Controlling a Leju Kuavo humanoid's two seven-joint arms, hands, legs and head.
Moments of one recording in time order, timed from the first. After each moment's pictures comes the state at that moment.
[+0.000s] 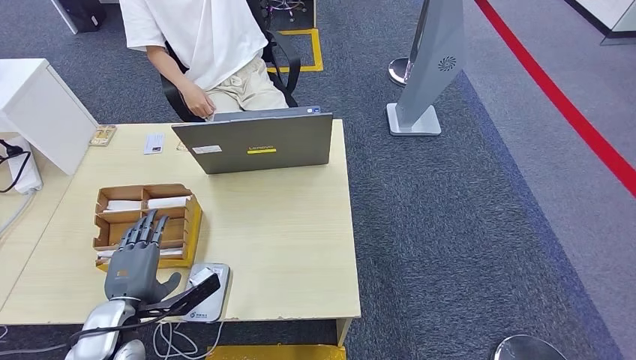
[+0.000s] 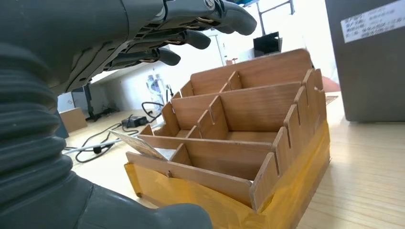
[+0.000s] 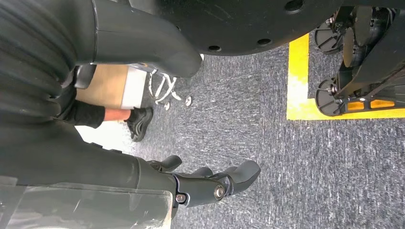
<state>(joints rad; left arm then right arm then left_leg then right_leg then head) -0.03 0.06 -0.18 -1.47 -1.33 0.16 0.07 -0.06 0.21 -1.19 -0.24 1.31 -0.10 0.06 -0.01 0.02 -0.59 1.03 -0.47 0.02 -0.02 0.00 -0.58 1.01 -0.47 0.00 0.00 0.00</state>
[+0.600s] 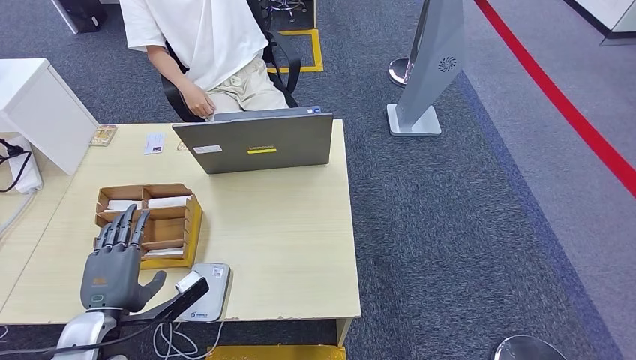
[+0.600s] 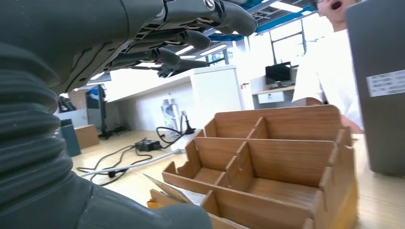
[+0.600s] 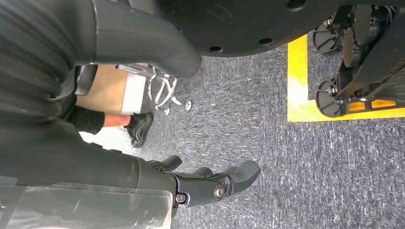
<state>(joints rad) 0.04 0.12 -0.19 -1.64 -1.34 0.19 0.14 -0.05 0.22 -1.22 -0.25 1.31 -0.10 0.06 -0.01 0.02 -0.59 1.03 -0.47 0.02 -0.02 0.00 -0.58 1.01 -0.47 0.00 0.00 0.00</state>
